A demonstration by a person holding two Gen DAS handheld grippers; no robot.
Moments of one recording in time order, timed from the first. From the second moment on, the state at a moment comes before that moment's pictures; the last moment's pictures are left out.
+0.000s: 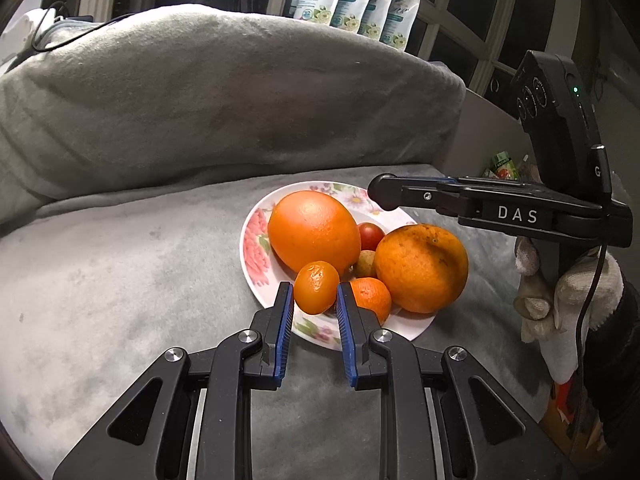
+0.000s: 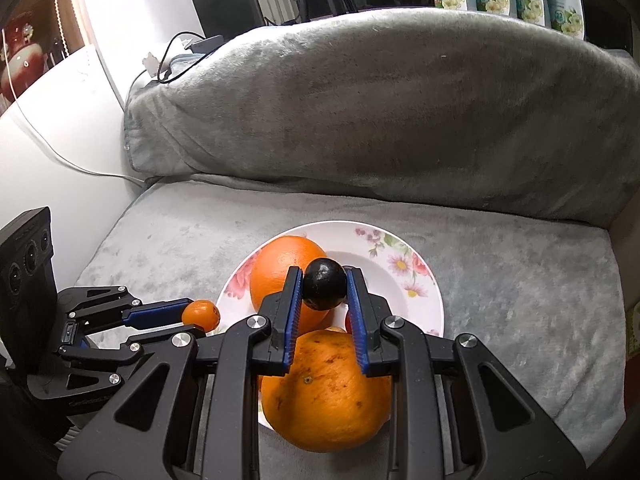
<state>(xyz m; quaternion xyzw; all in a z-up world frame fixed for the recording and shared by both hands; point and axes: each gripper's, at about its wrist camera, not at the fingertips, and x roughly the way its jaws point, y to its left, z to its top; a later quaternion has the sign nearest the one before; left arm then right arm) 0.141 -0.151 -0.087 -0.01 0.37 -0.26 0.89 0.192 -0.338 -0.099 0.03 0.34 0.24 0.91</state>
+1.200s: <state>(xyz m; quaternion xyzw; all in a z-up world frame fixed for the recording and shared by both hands) 0.119 -0.146 -0.068 -0.01 0.33 -0.26 0.91 0.162 -0.338 -0.078 0.04 0.30 0.22 0.93</state>
